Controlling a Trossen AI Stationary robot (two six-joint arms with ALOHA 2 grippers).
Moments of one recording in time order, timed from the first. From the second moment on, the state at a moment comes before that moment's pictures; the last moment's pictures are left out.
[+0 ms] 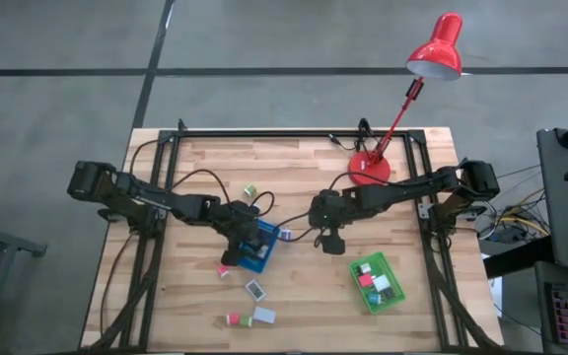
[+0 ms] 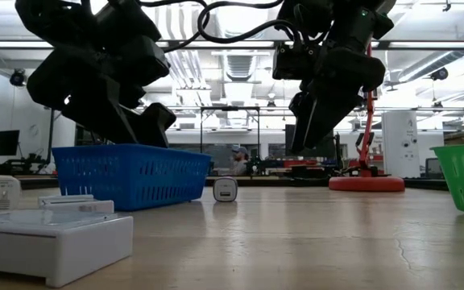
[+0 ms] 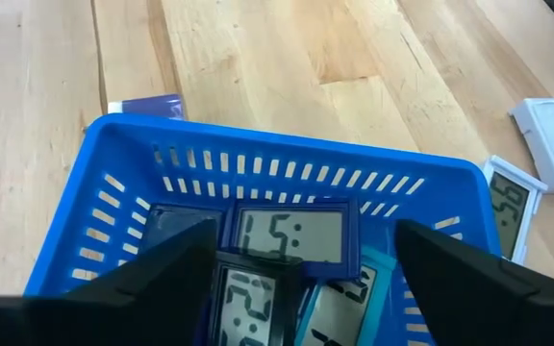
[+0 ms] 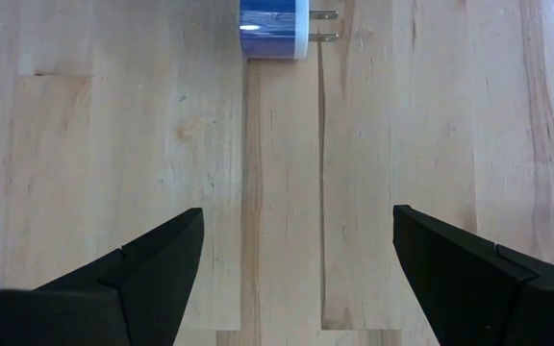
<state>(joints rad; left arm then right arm) -0.07 1.49 0.62 0.03 0.27 0.10 0.05 1.64 1.05 -0.52 -0.01 0.08</state>
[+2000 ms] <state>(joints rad) -0.07 0.86 0.19 0.51 -0.16 0.21 0.11 1.79 0.85 0.21 -0.05 0.10</state>
